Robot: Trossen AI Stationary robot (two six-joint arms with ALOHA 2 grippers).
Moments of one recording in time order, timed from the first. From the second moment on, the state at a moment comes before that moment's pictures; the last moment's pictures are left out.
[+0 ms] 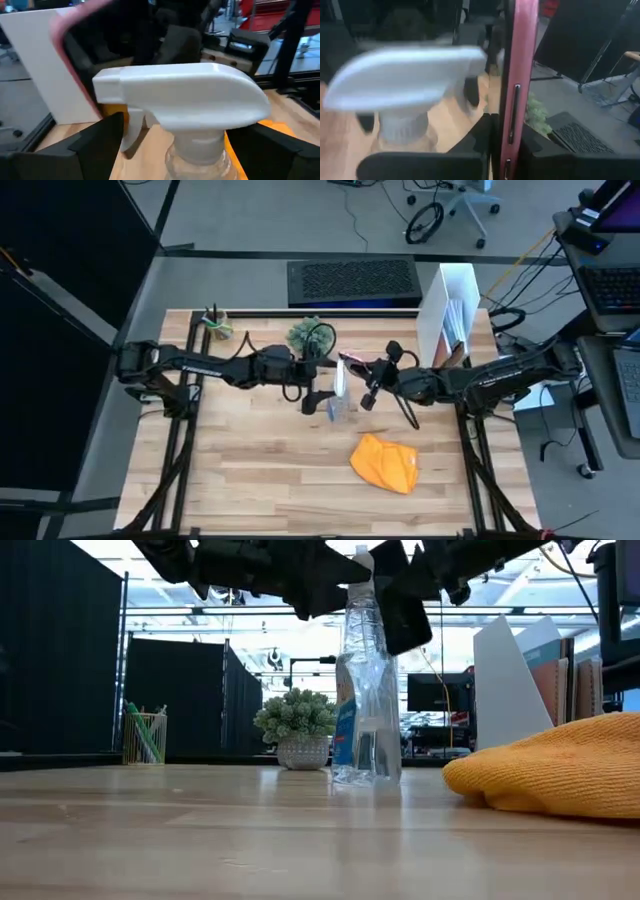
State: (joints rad) left arm 0.08 1.59 0.92 0.53 0.16 0.12; right arm 0.14 1.22 0.74 0.24 0.65 0.00
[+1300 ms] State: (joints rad) left arm 0.06 1.61 0.92 0.54 0.13 0.11; right arm -0.24 1.21 0.74 0.32 -0.03 -0.07
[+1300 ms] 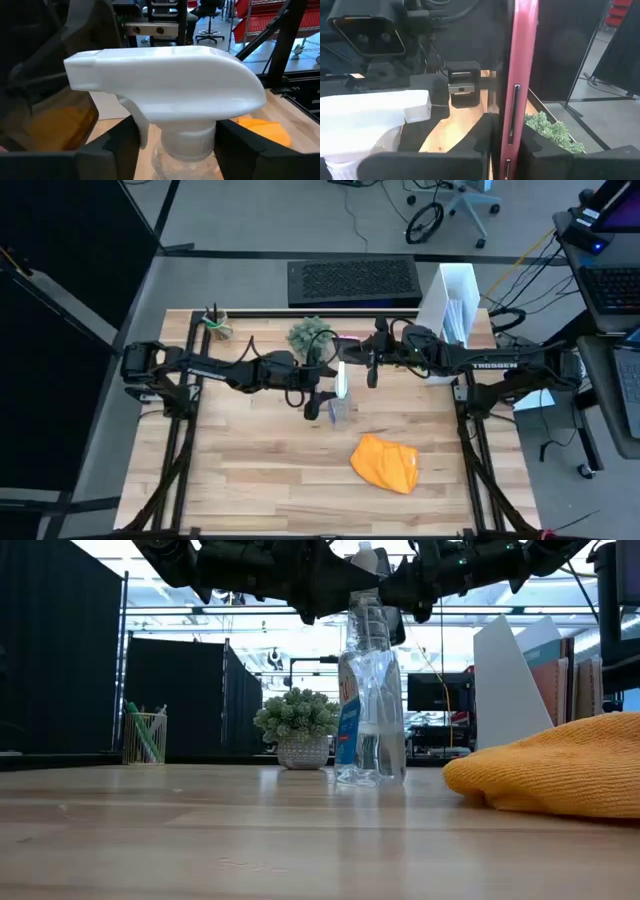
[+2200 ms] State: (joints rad) left arm 0.03 1.15 0.92 -0.11 -0.16 0.17; right arm 0.11 1.02 0.79 -0.43 0.10 0.35
